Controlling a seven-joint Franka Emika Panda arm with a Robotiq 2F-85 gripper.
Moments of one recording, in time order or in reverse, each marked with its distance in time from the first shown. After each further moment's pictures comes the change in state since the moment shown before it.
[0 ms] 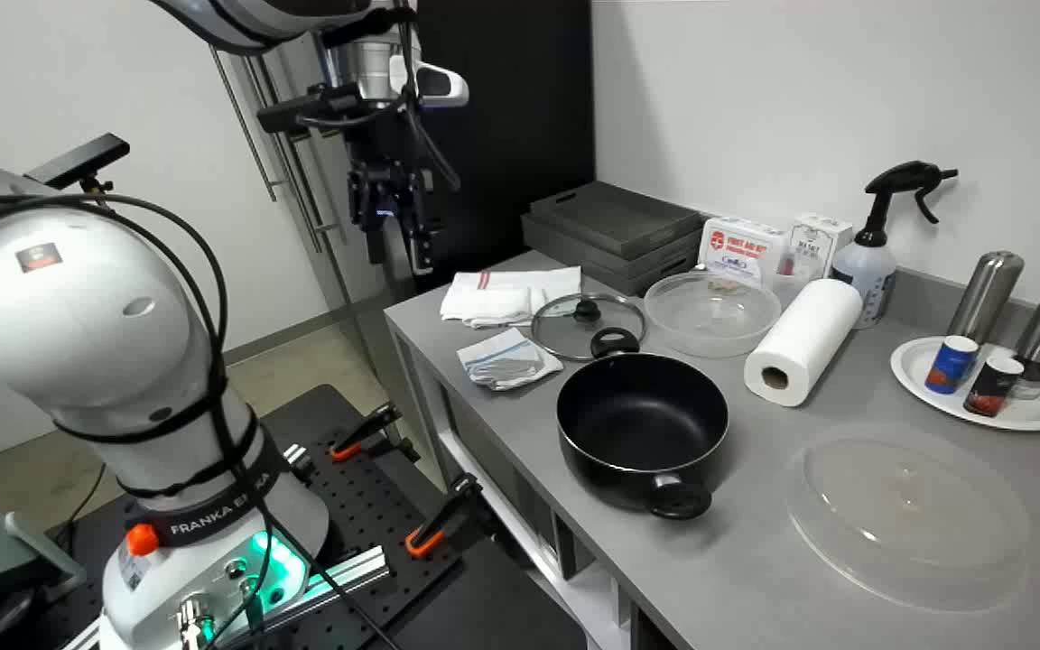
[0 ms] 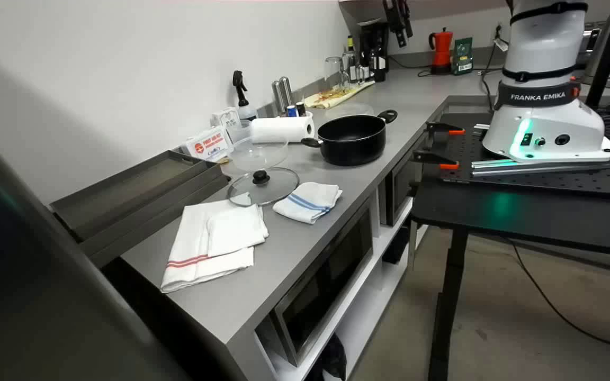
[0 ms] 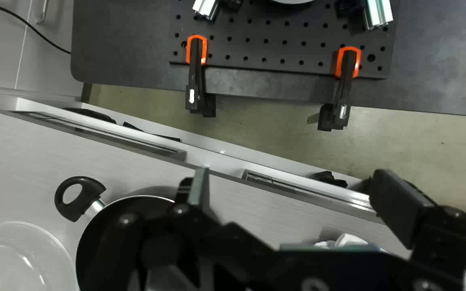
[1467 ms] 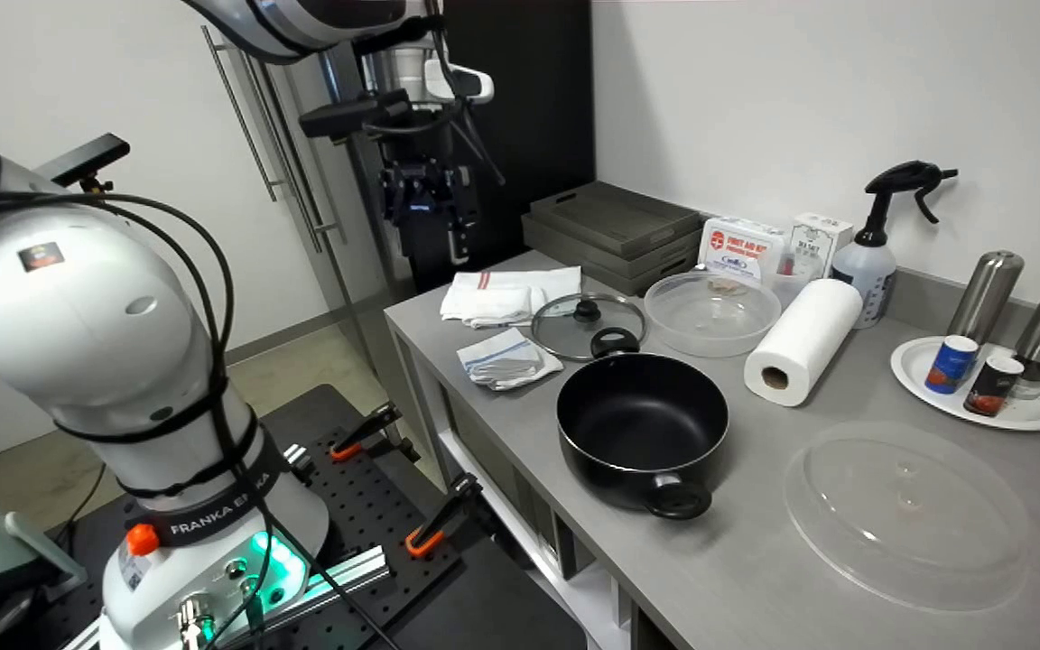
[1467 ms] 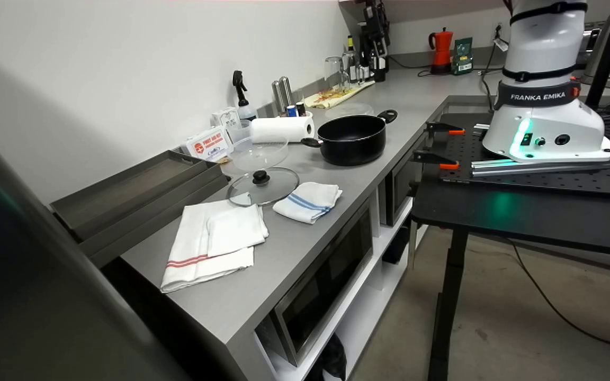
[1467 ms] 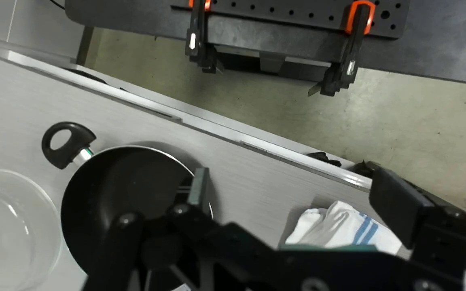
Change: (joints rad) arm 0.012 0.150 -0.006 0.067 -0.021 0.137 -0.050
